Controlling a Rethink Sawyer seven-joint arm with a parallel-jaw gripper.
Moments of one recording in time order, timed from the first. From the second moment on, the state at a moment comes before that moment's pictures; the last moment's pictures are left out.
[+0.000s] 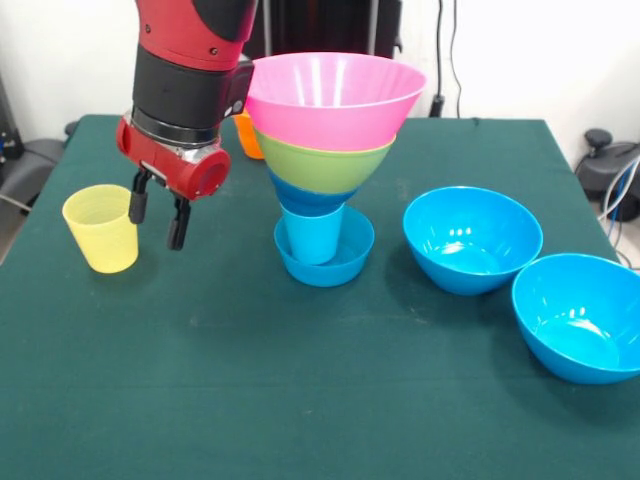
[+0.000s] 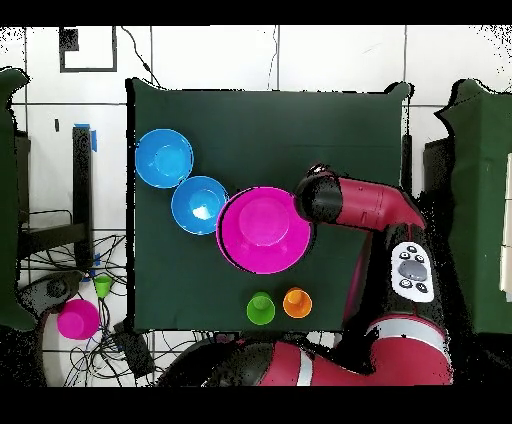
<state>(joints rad) -0.35 -0.51 -0.11 1.45 -0.25 0.39 2.24</state>
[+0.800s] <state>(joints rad) -0.35 -0.52 -0.12 1.45 -0.30 0.39 2.24</state>
